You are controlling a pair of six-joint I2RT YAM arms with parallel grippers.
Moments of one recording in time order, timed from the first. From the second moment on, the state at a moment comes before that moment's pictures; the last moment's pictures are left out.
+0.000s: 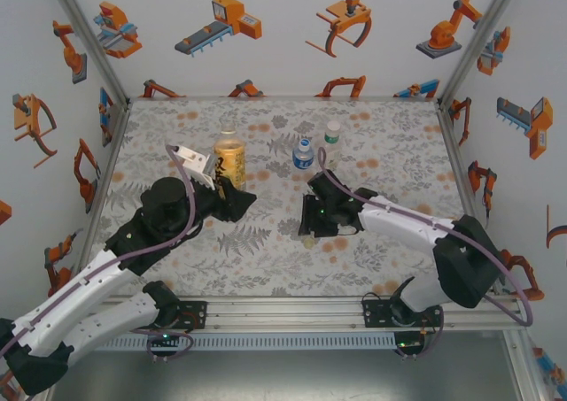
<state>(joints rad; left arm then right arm) -0.82 0.75 0.79 -0.24 -0.03 -0.37 0.76 1.46 0.87 -0.49 -0.10 0.74</state>
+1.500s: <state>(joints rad) -0.82 0.70 0.78 -0.27 -0.07 -0.37 0.78 1.58 0.90 -0.49 -0.09 0.70</state>
